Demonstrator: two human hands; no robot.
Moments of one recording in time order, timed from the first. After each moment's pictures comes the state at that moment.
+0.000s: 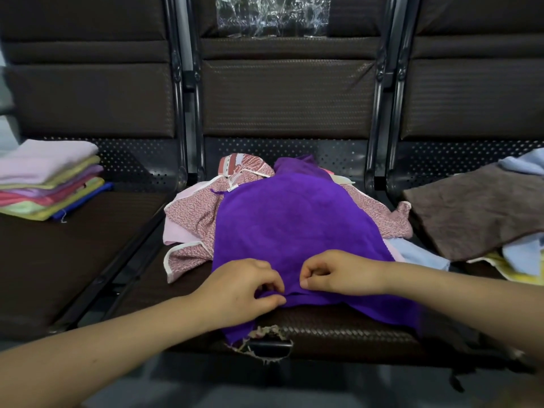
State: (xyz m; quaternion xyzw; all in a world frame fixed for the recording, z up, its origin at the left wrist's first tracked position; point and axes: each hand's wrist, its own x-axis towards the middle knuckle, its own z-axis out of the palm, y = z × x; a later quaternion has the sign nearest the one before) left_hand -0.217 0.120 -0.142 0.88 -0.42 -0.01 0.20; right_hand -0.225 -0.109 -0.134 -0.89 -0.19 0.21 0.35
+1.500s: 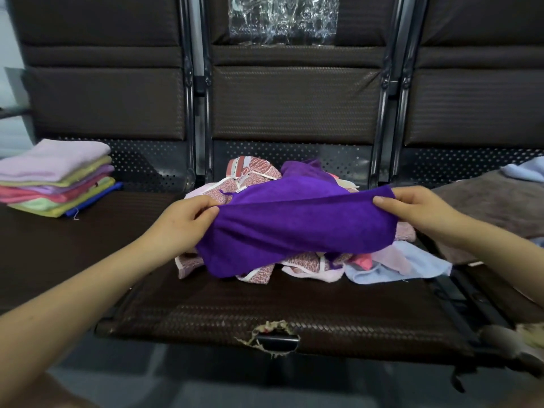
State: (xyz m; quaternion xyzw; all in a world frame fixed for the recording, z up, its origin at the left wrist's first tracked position) left_hand -0.176 0.181 -0.080 0.92 -0.18 0.10 0.33; right_hand -0.219 -0.193 -0.071 -0.84 -0.03 -0.01 0.54
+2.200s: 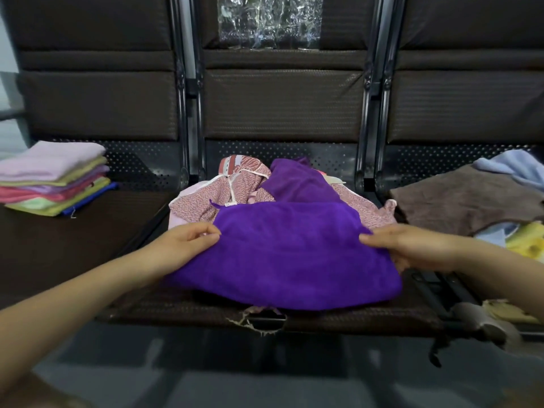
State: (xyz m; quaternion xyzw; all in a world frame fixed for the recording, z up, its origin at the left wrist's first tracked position) left_hand -0.204 0.193 -0.107 0.84 -0.18 -0.15 0.50; right_hand -0.272 -0.193 -0.092 -0.78 0.04 0.25 0.57
